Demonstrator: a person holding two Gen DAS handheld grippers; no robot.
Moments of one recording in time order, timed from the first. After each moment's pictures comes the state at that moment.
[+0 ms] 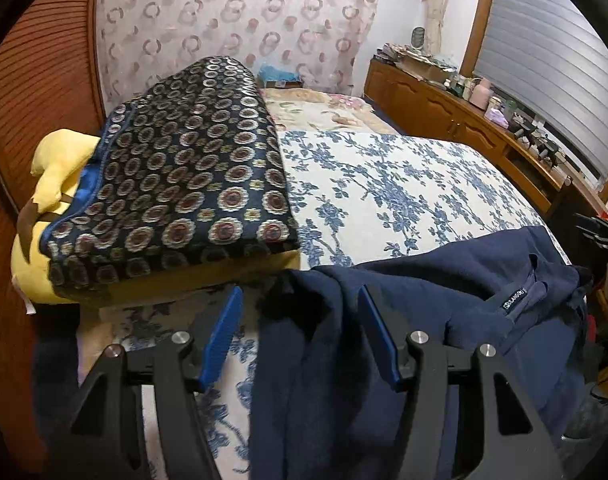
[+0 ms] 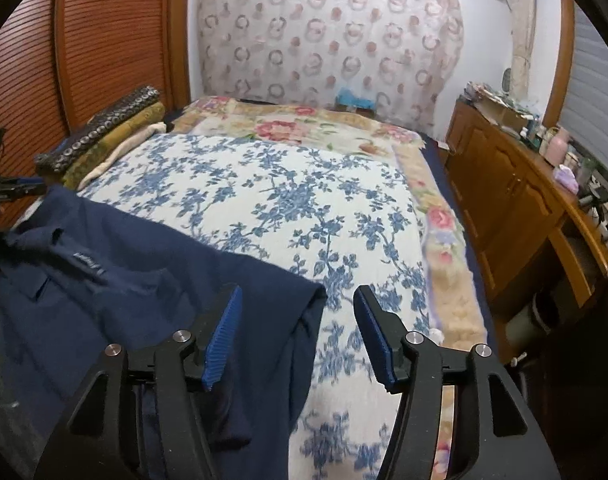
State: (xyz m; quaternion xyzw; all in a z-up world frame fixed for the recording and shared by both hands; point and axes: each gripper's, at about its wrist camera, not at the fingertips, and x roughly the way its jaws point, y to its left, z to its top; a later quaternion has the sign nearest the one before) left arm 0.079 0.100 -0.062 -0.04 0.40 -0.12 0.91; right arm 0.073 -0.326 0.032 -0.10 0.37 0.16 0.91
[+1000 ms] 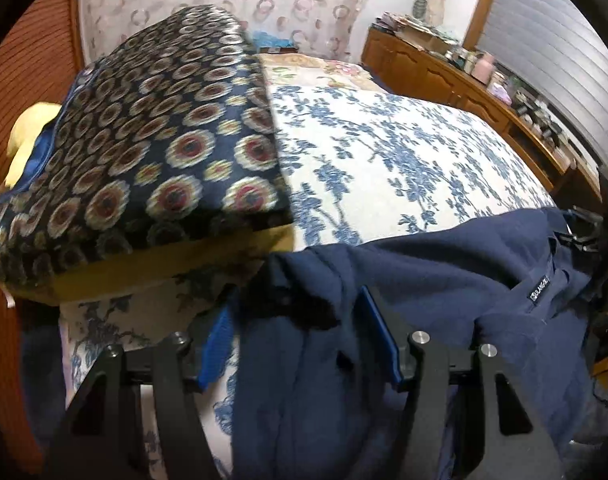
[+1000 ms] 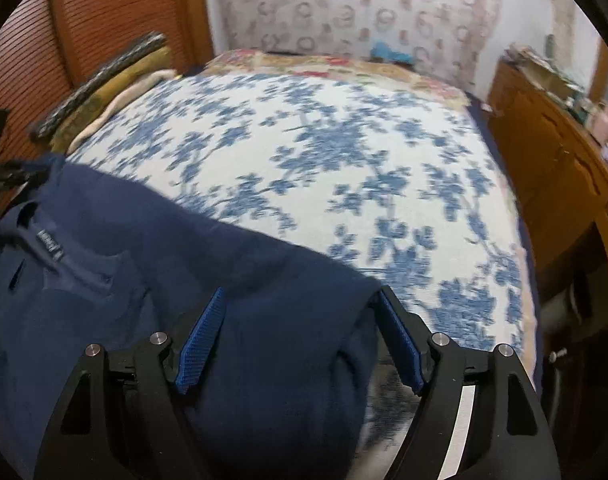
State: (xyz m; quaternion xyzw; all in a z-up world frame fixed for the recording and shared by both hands) left arm 0.108 0.079 -0.098 -0.03 0.46 -0.14 0.88; right arm 0.129 -0.301 -0.036 -0.10 0.45 0.22 0.86
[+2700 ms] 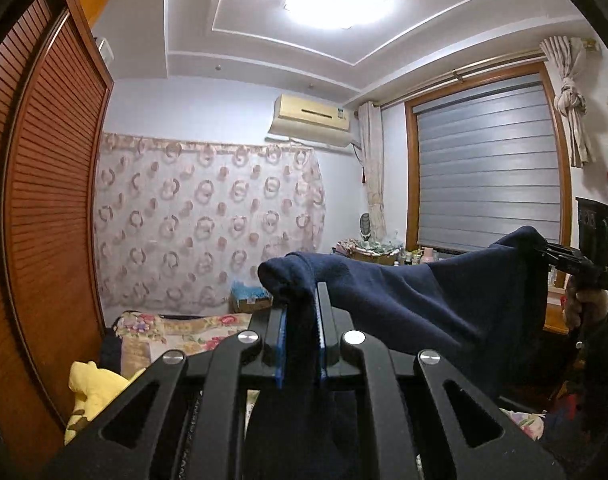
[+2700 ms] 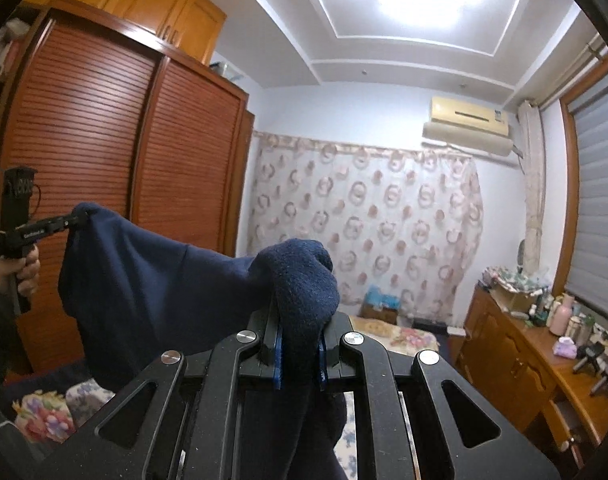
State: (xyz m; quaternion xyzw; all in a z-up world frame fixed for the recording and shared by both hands) left arm -0.009 0.116 0.231 -0.03 0.04 -0.17 0.98; right arm -0.006 -0.301 0.341 -0.09 0.05 0.25 0.96
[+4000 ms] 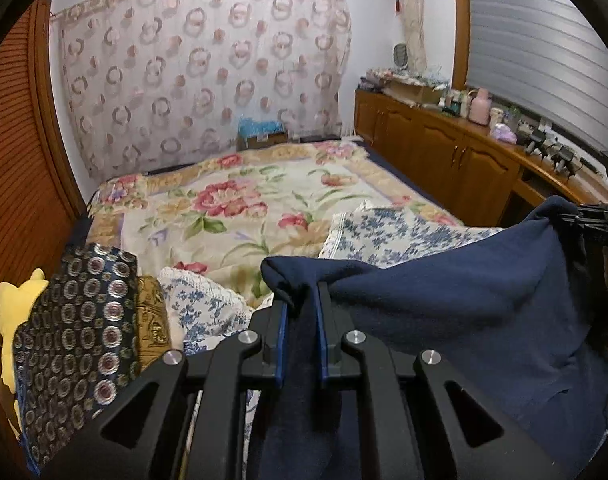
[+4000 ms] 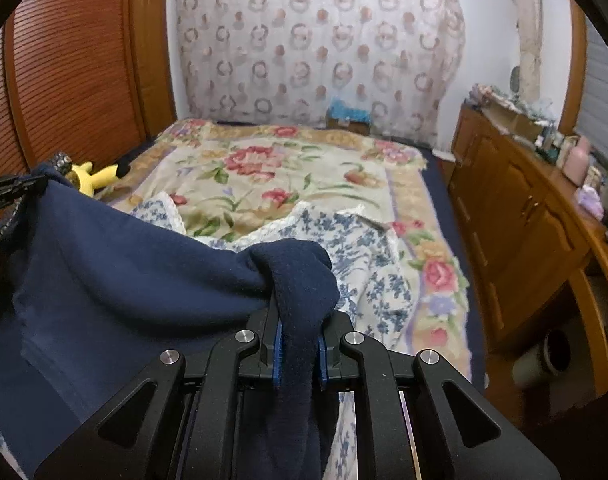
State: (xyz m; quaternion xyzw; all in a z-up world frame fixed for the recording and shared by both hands) left arm 0.303 -0.015 -0.007 0.03 0.34 -0.12 0.93; right arm 0.317 -0.381 0.037 -0.08 0.37 0.18 0.91
